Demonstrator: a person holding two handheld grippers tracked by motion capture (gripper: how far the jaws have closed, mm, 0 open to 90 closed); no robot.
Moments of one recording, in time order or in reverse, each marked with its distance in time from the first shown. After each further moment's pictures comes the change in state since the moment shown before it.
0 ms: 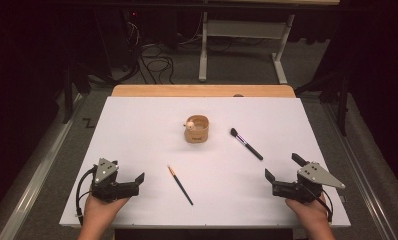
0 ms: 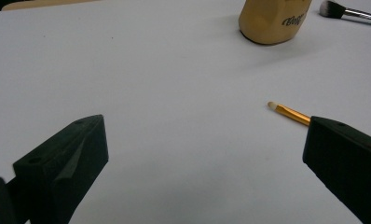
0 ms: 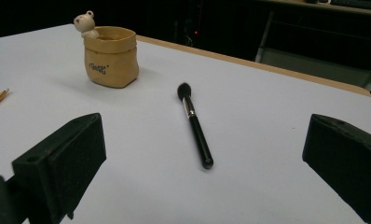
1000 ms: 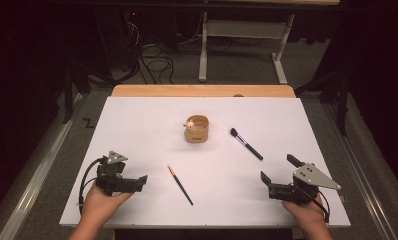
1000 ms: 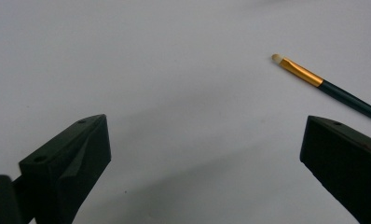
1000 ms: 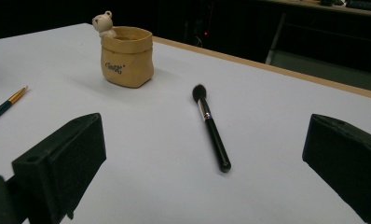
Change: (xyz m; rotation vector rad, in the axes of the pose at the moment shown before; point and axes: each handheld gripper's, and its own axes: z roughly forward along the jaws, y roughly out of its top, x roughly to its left) left arm -0.001 0.028 0.014 0.333 -0.027 -0.039; right arm 0.010 0.001 0.002 -0.003 0.041 -0.015
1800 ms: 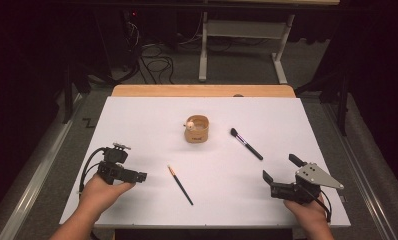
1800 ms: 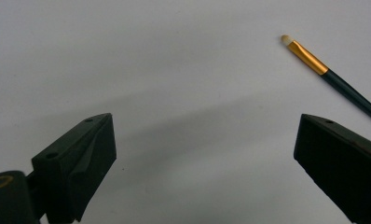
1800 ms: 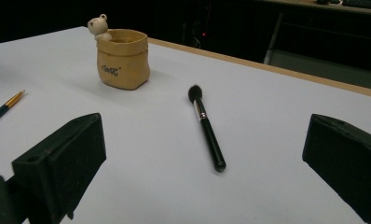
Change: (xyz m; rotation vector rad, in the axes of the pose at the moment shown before) left arm 0.005 0.032 0.003 0.243 -0.027 -0.103; right arm -0.006 0.000 -0.001 -0.006 -0.007 0.018
